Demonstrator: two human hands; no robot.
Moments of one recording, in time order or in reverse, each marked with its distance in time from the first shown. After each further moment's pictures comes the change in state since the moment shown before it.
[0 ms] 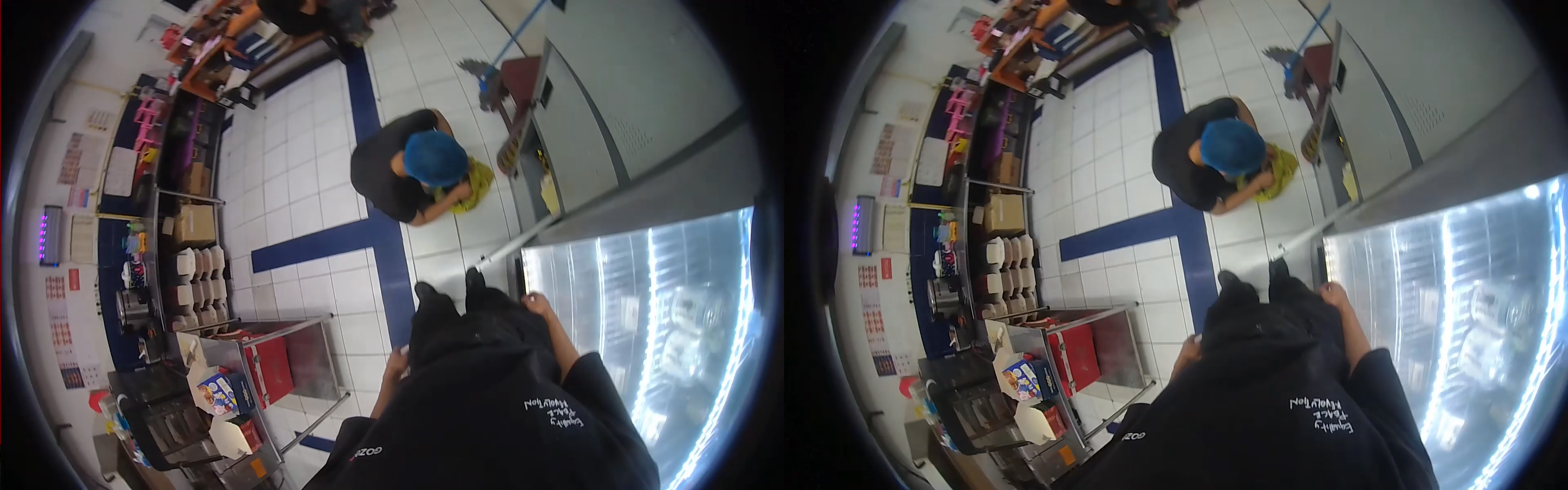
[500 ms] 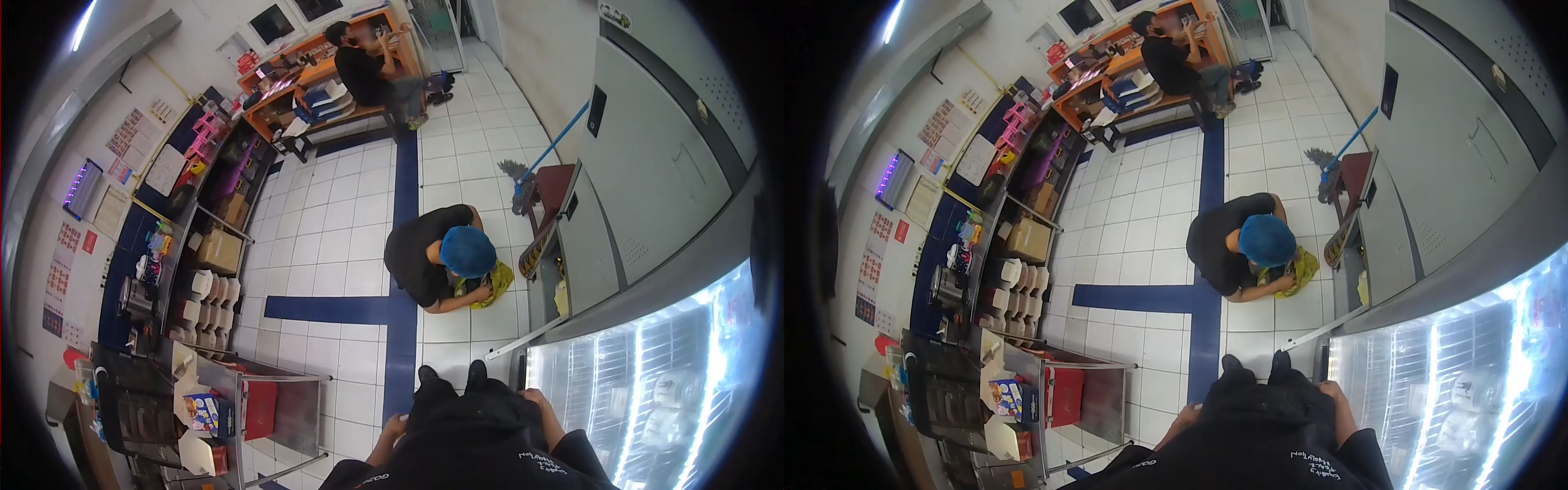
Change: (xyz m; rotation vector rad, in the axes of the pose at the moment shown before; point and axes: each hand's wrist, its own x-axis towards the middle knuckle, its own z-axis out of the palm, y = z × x) left_hand 0.030 -0.016 0.007 0.019 -0.010 0.076; right_hand -0.003 -0.007 -0.001 -0.005 -0.158 0.037
